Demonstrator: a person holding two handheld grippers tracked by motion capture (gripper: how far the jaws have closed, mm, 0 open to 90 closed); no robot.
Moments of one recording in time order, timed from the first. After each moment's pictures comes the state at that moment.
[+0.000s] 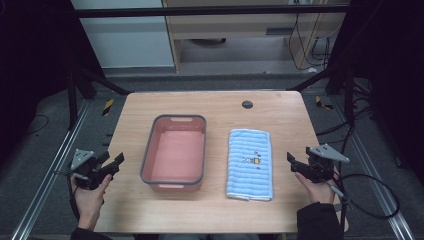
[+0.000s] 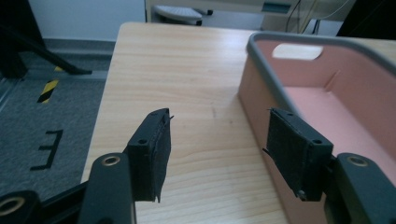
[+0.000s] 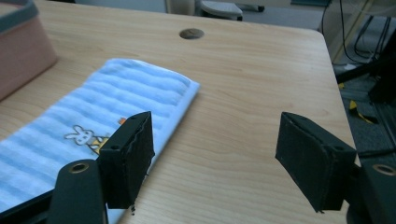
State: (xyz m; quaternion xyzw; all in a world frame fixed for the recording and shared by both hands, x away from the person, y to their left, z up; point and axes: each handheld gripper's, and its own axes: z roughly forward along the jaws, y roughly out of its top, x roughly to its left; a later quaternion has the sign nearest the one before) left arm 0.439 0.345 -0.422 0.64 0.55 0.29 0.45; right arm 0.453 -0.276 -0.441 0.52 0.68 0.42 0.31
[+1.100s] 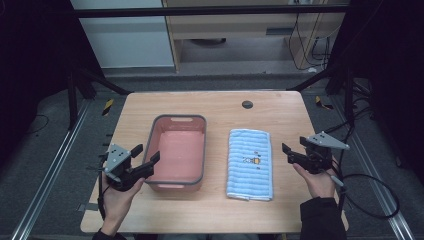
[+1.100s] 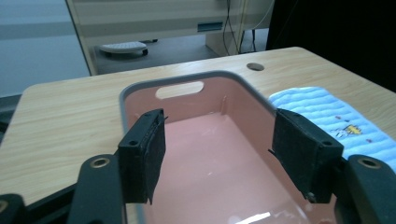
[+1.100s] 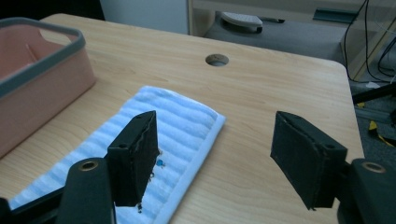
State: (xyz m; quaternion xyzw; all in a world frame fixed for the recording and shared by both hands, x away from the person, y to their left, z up) left arm 0.421 0.236 -0.377 0.69 0.44 0.29 0.50; right arm 0.461 -0.260 -0.396 0.49 0.69 0.44 0.30
